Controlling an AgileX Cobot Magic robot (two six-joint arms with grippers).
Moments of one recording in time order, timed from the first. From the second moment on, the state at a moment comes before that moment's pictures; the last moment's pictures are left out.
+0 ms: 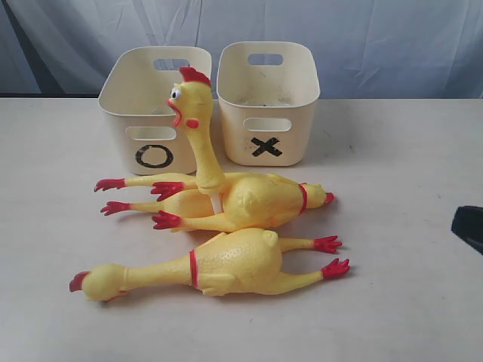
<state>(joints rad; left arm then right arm) 0.05 0.00 0.00 0.23 0.24 -0.22 0.11 0.41 -0.36 0.81 0.63 -0.49</state>
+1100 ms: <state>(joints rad) 0.05 0.00 0.00 0.23 0.24 -0.22 0.30 1.09 -0.58 1.10 0.57 -0.85</state>
